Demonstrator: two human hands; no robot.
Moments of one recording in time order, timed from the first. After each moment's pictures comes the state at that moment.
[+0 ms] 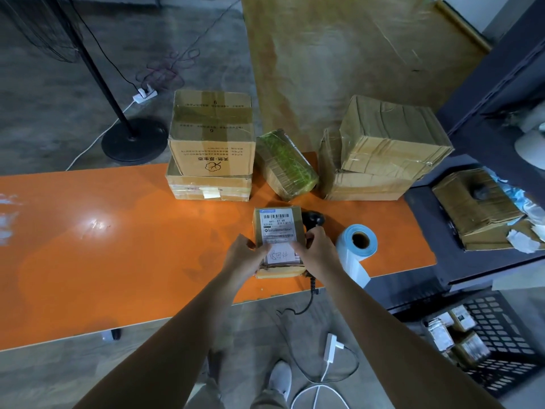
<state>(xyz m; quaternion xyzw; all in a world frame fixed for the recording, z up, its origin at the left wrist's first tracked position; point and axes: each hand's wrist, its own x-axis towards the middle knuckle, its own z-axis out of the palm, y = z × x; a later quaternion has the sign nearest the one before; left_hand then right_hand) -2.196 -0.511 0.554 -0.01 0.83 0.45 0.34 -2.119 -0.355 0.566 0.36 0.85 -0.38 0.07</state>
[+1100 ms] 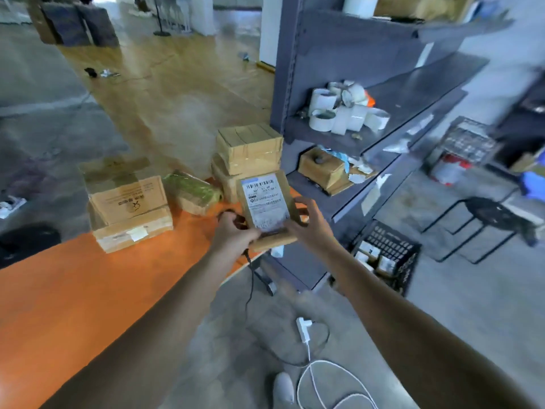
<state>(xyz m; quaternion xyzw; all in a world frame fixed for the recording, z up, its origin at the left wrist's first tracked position) -2.078 -0.512 0.705 0.24 0.74 0.52 0.34 -1.927 -0.404 0.707 0.40 0.75 -0.45 -0.25</state>
